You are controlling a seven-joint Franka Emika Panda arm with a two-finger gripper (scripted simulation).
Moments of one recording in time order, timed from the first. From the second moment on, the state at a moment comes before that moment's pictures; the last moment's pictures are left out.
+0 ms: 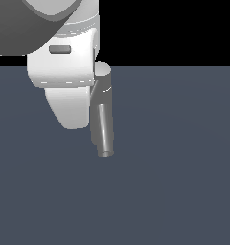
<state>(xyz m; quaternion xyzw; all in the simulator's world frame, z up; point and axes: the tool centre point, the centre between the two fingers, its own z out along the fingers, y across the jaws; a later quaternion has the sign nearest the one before) -0.128 0.078 0.226 -0.73 0.62 -0.19 0.23</state>
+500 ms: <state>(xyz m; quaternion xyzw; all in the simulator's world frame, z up) -0.128 0.065 0.225 -0.73 0.61 -0.19 0.23</state>
